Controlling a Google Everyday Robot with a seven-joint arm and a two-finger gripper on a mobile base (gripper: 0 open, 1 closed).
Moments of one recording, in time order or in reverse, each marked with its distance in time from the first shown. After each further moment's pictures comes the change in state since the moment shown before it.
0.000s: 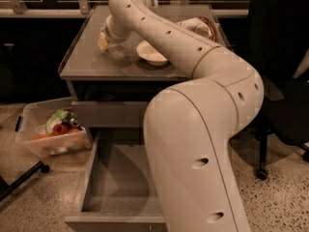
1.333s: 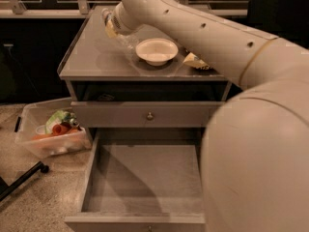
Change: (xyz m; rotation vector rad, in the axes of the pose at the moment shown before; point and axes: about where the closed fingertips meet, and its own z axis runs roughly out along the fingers) arm -0.009 0.005 -0.099 0.048 -0.132 -0.035
